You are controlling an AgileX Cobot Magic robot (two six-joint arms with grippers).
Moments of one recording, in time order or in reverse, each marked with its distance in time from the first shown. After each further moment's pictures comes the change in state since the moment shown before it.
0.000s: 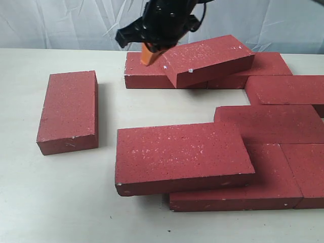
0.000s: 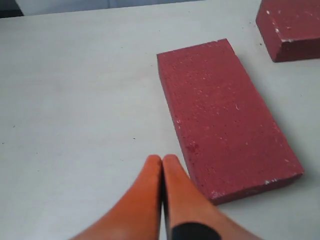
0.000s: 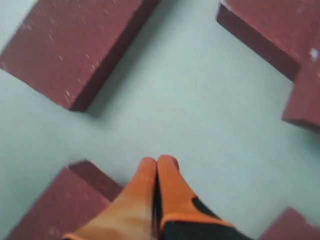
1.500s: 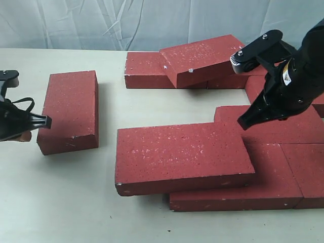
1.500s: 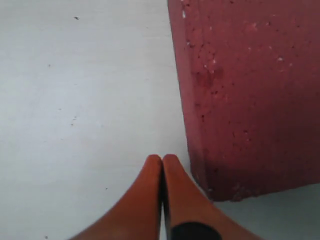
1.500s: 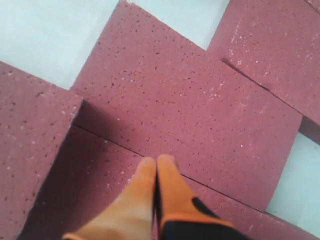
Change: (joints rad) left arm 0.044 0.703 -0.149 -0.245 0.006 0.097; right arm -0.104 -0.588 1.030 -0.593 -0.376 0.289
